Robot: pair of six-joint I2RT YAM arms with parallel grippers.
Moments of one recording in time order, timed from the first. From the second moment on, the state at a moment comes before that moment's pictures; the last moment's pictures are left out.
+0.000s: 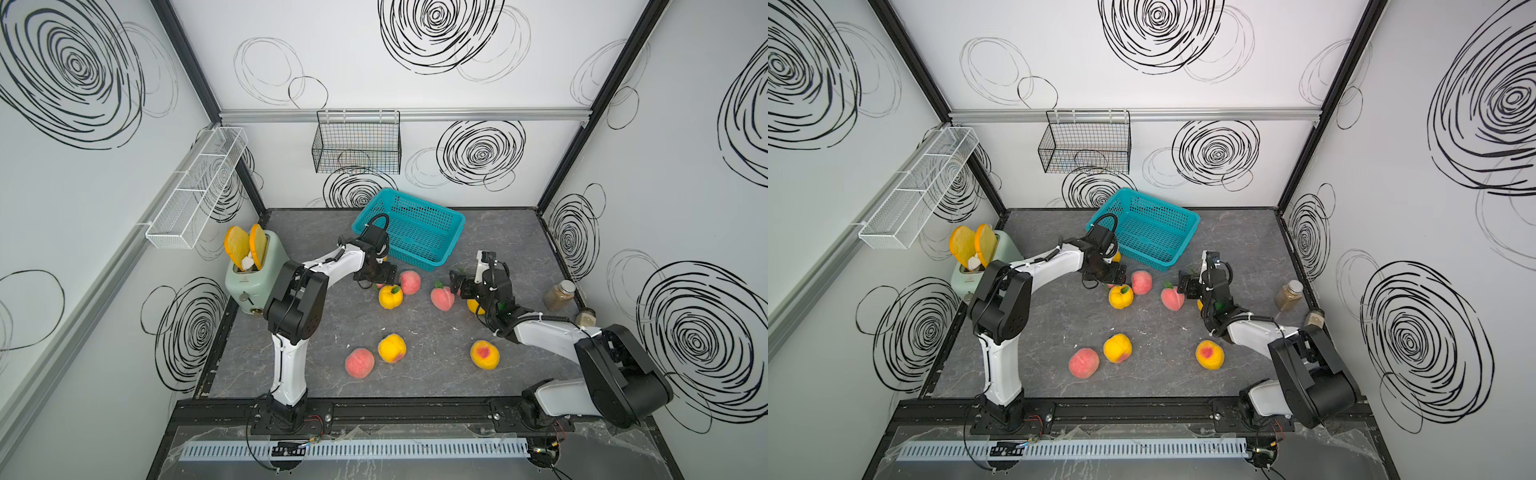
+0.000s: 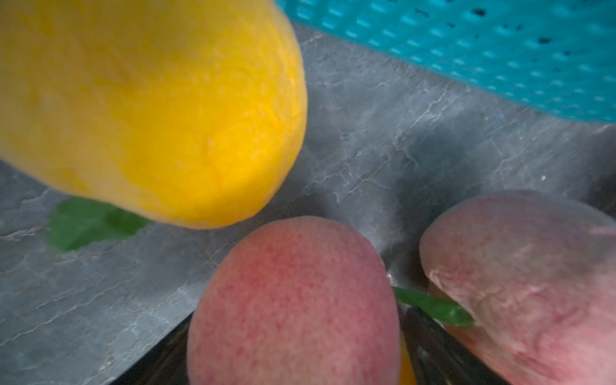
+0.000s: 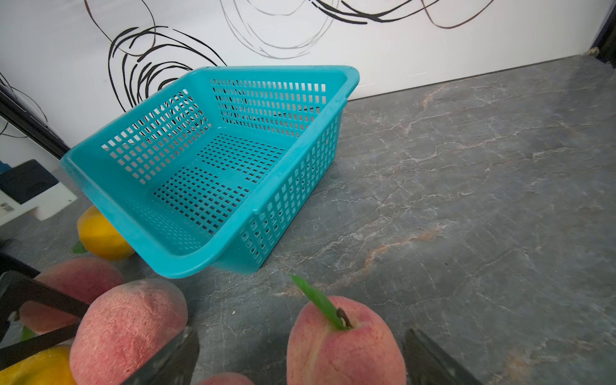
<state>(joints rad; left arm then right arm) -0.43 2.02 1.46 -0.66 0.11 -0.25 0.43 1.38 0.48 0.45 0.16 0.39</state>
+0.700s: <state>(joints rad) -0.42 2.02 1.46 -0.66 0.16 -0.23 0.44 1.39 0.49 0.45 0.16 0.39</state>
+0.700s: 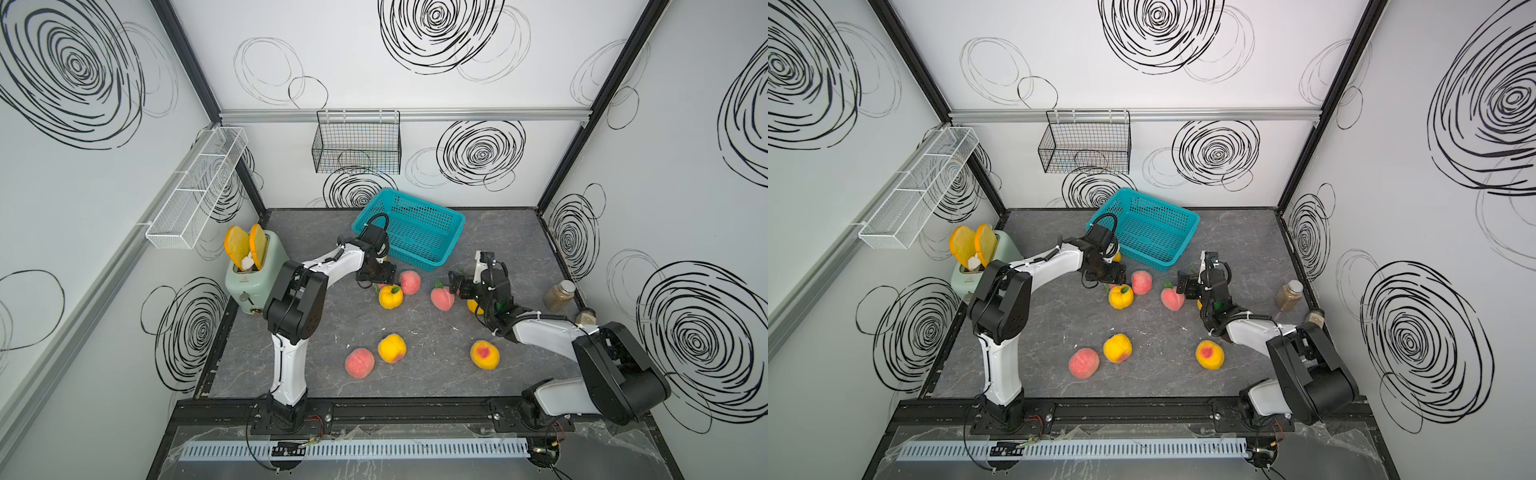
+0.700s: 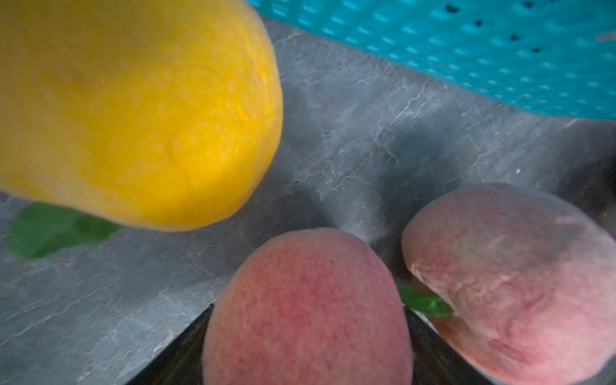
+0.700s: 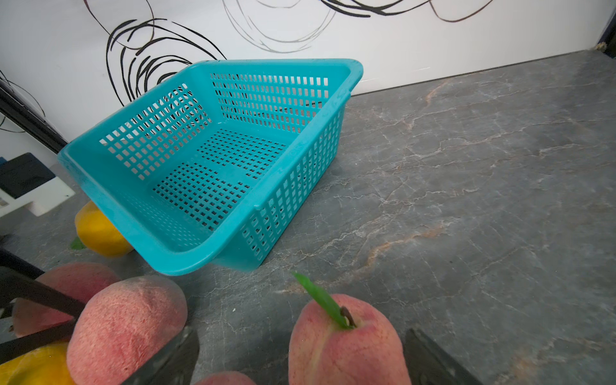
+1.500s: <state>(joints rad) -0.42 2.02 1.46 -0.65 0.20 -0.22 0.44 1.40 0.49 0.45 0.16 0.39</state>
